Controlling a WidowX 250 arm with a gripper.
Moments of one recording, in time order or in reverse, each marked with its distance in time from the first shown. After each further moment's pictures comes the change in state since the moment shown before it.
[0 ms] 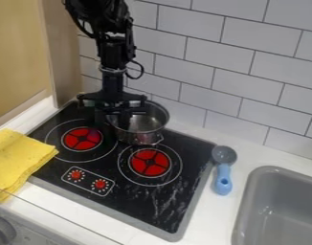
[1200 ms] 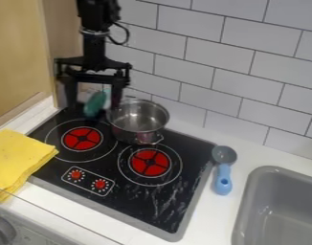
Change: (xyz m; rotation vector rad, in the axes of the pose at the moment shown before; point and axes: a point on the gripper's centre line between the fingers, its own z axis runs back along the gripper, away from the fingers) arm -0.003 0.018 0.047 0.052 -0.072 -0.045
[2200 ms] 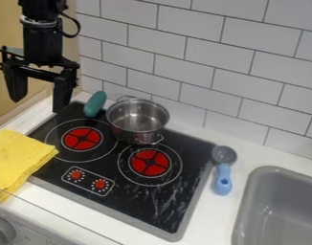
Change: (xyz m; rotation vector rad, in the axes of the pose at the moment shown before) arm -0.034 0.078 0.008 0.021 0.020 -0.282
